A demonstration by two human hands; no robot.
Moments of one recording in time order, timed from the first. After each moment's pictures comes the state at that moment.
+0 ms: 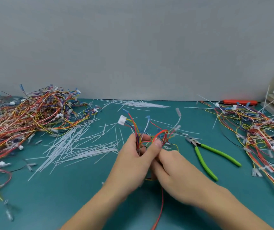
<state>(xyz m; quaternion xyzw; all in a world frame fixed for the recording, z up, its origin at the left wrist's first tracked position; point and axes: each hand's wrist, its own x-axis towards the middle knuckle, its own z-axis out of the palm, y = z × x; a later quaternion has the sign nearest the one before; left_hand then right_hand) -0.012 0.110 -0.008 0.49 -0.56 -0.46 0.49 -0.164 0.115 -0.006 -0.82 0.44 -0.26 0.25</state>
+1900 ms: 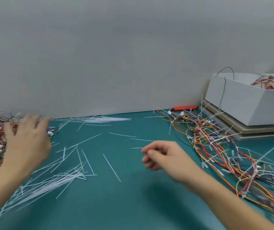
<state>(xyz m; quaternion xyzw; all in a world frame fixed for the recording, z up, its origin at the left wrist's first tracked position) 0.163 -0.065 -0.006 0.64 -0.70 0.21 0.24 -0.212 0.118 0.030 -0.54 0.59 -0.43 0.42</state>
